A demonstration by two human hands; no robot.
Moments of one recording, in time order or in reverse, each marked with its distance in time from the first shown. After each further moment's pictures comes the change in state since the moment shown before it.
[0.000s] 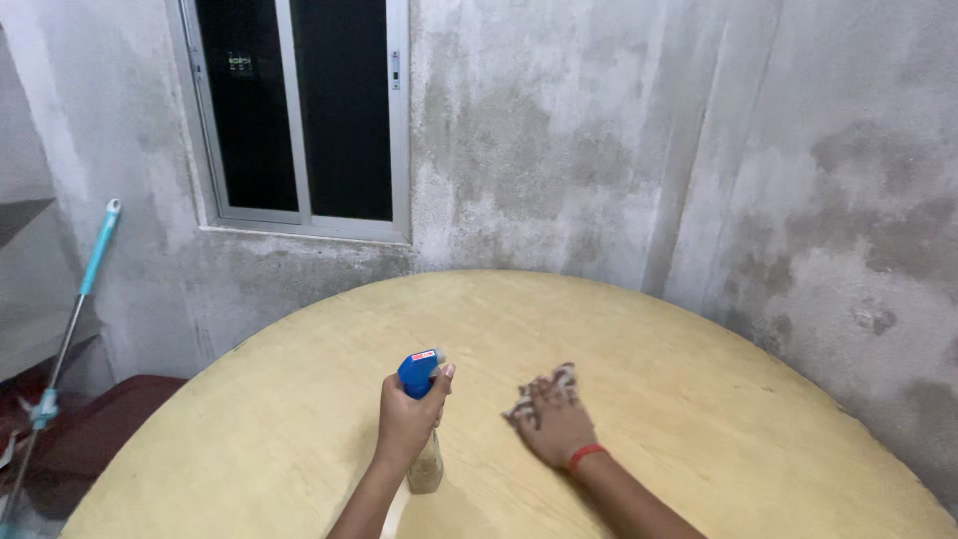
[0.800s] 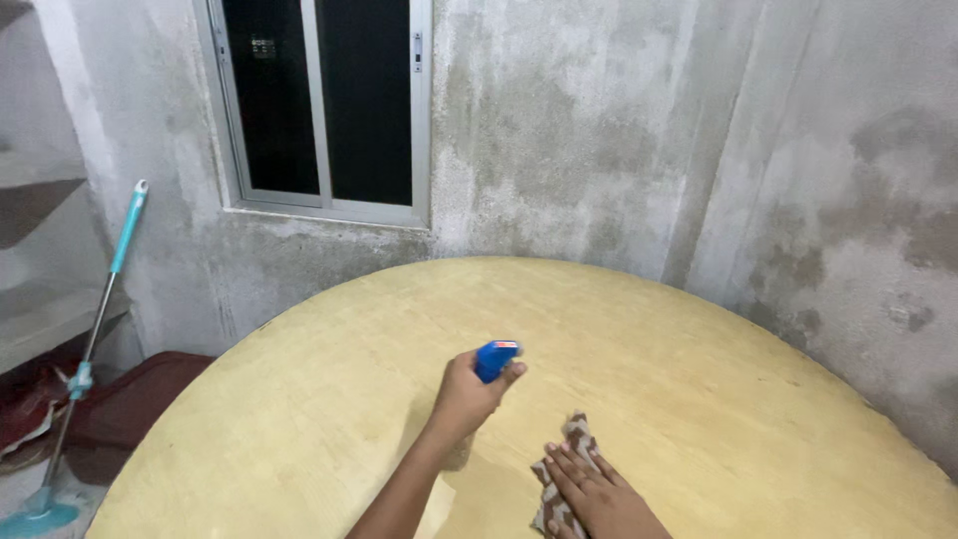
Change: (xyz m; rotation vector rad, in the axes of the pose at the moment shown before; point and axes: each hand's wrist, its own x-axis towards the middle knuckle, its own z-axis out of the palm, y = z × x) left_hand -0.005 0.005 0.029 0.235 -0.212 -0.058; right_hand -0.127 0.026 0.040 -0.046 -0.076 -0.392
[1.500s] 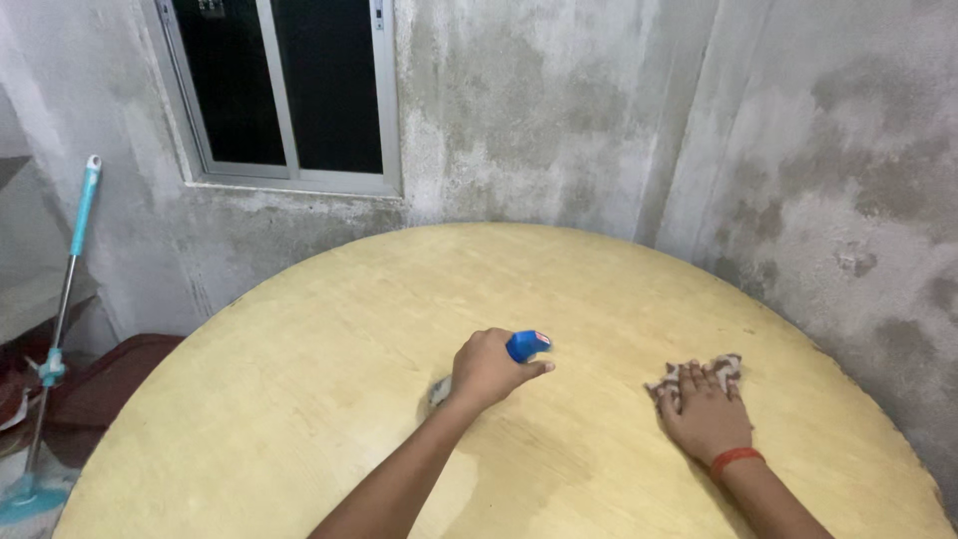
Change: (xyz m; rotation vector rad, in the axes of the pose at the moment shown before) left_hand -0.012 0.029 0.055 0.629 -0.213 -0.027; right_hand -0.063 0.144 -0.031 -0.171 0.130 0.776
